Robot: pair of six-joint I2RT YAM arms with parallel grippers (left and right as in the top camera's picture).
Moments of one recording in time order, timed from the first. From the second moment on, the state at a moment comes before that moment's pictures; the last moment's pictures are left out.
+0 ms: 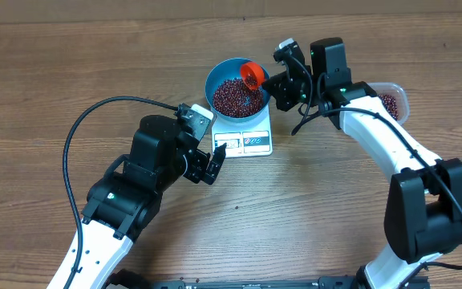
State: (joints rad) left arm -0.45 1.07 0.97 -0.58 0.07 0.06; right arm 0.26 1.84 1.32 -0.26 -0.51 -0.12
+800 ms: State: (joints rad) left arm -0.45 1.07 0.97 -0.58 0.07 0.06; right arm 0.31 1.91 1.32 -0.30 -0.44 -0.16
